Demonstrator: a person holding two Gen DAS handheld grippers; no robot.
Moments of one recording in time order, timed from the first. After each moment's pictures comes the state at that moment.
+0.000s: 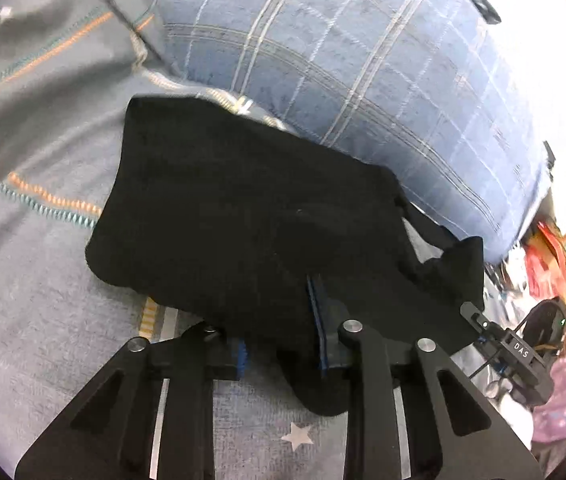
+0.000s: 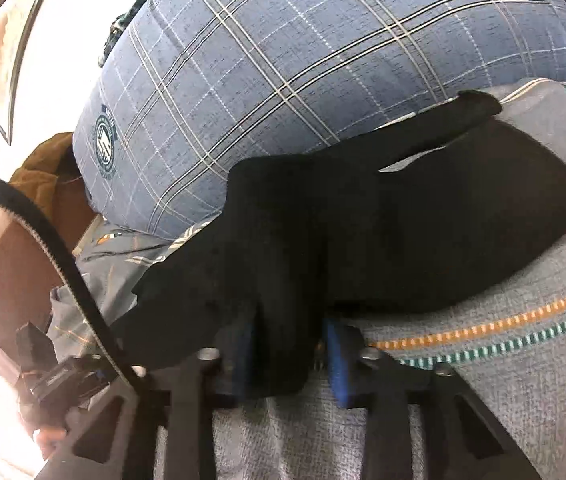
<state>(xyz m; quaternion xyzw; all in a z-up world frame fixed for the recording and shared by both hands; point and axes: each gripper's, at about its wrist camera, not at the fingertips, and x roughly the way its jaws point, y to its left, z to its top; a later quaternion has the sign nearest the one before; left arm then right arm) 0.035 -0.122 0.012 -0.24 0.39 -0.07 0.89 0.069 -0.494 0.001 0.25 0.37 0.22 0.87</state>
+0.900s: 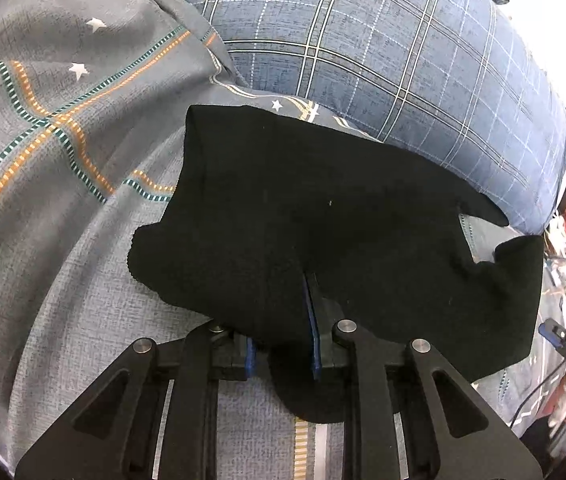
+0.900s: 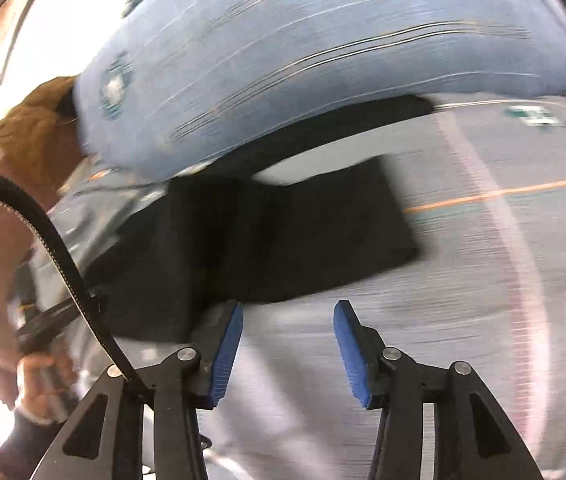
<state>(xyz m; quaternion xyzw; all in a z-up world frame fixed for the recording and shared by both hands) -0.018 -0.078 0.009 -0.17 0.42 0.00 0.89 -0.023 -0.506 0.023 0.16 0.42 0.15 0.88</state>
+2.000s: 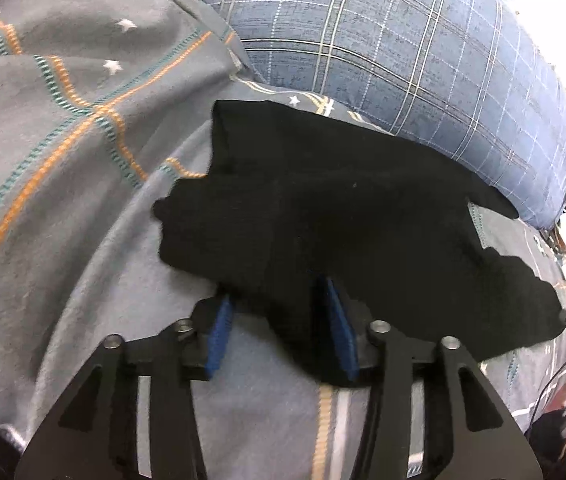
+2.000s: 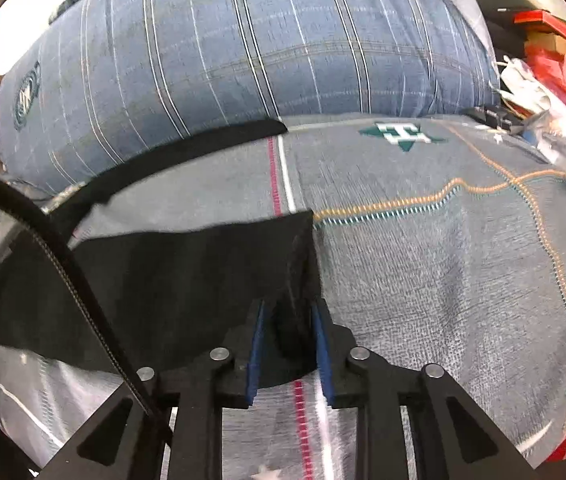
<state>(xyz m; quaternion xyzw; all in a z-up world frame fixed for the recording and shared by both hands) -0.042 -0.071 0.017 -0.16 0.44 0.03 0.89 -0.024 -0.582 0.024 0.08 0.42 0.01 0.90</state>
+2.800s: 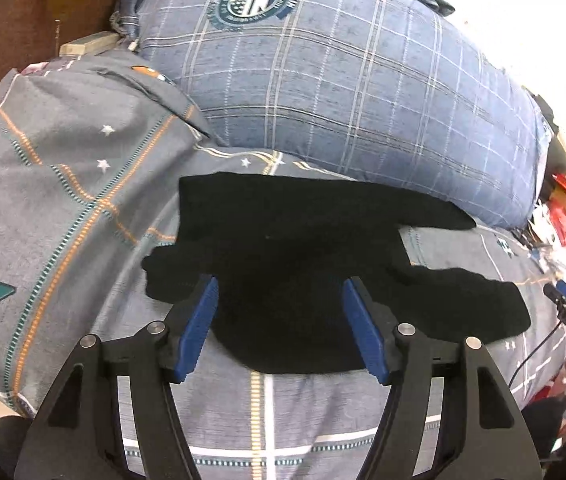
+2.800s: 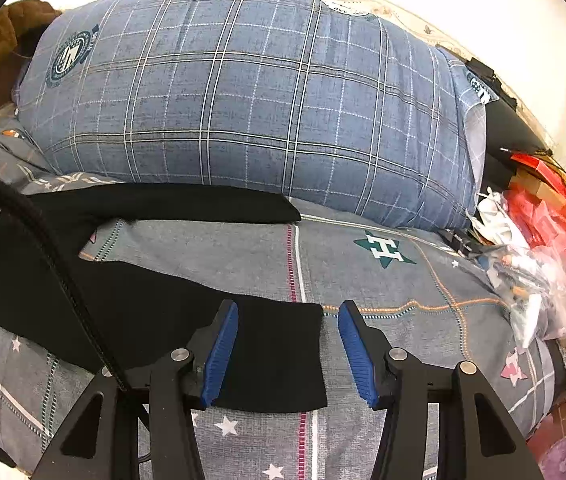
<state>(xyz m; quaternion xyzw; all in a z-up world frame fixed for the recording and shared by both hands) -0.071 -0.109 0.094 -0.12 0.38 -0.01 0.92 -0.037 -0.514 0.090 -0.10 0.34 -0.04 0.93</state>
